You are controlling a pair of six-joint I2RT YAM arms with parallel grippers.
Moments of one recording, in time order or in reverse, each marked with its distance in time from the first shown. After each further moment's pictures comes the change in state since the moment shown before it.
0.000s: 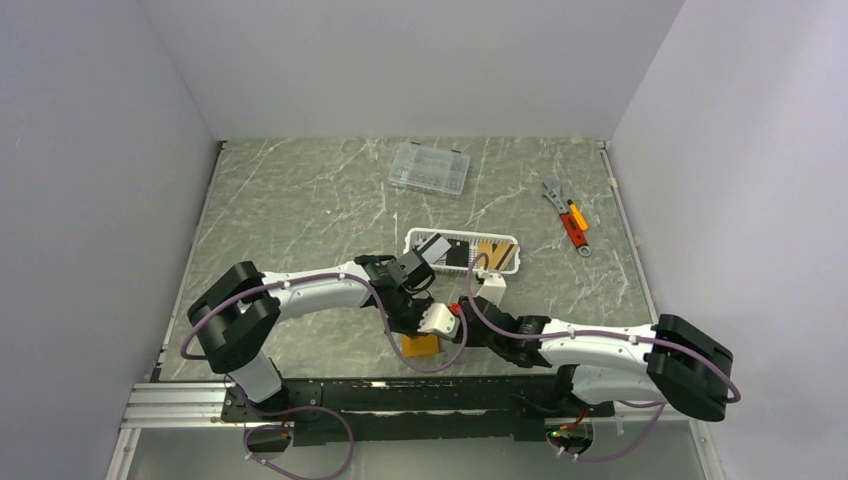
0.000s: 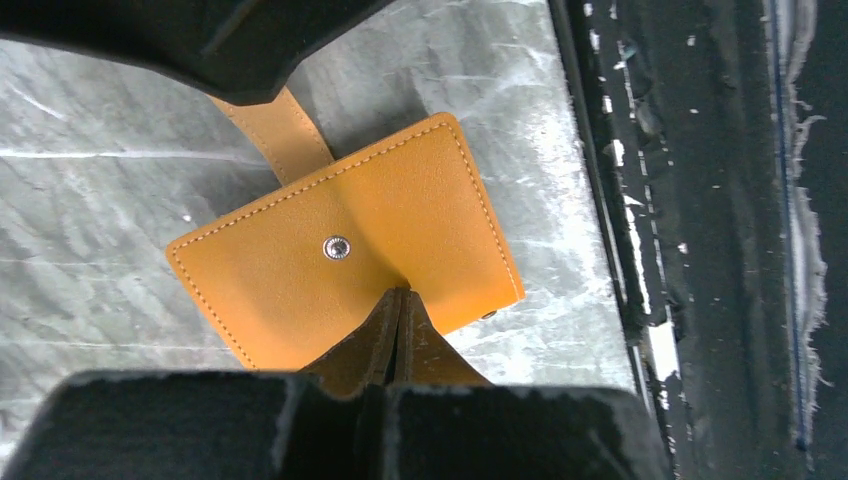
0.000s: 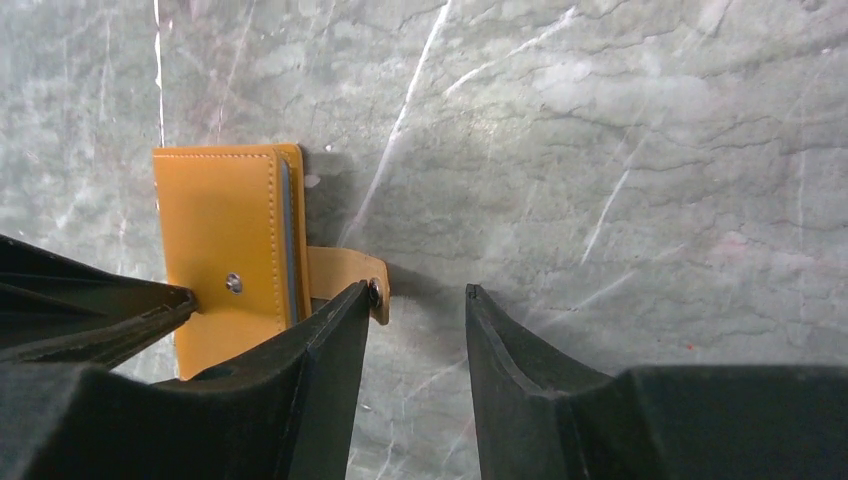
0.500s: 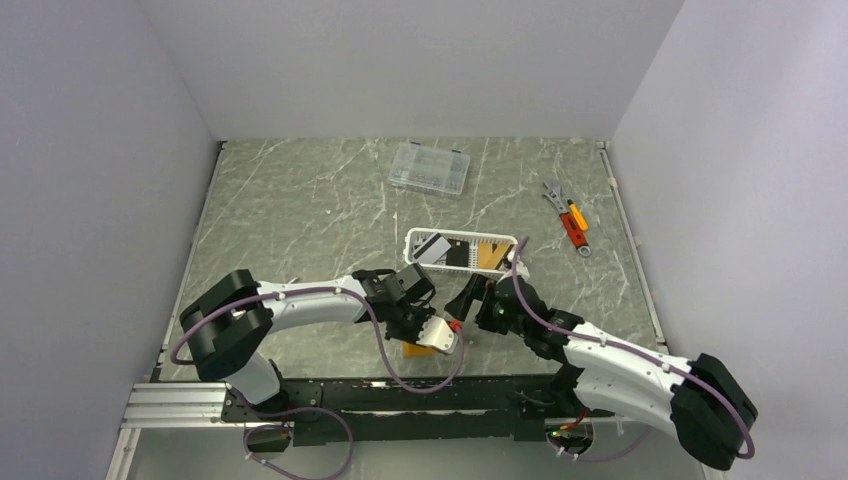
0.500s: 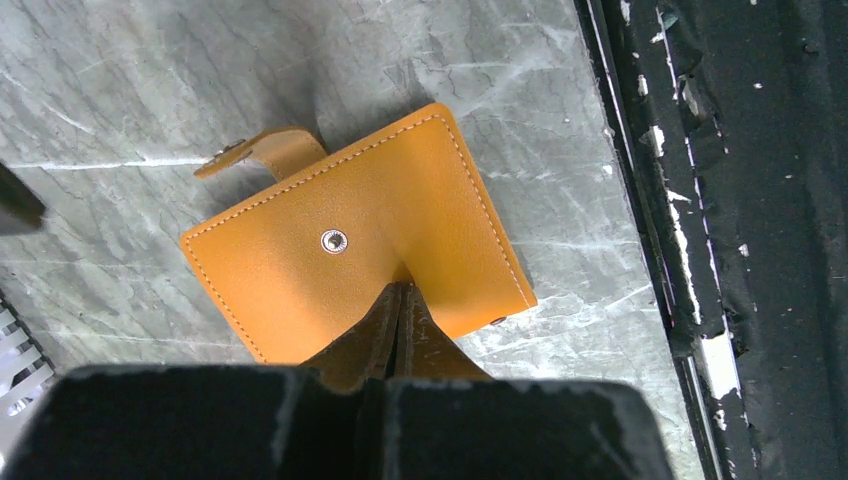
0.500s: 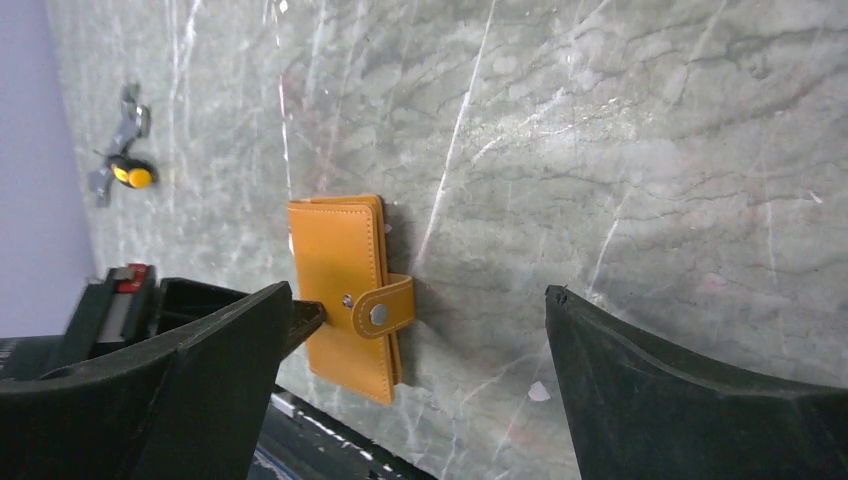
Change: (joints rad) left arm -0.066 -0.044 -0.089 0.135 -0.146 0.038; right arm -0.300 -0.210 -0.077 0.072 -0.317 0.010
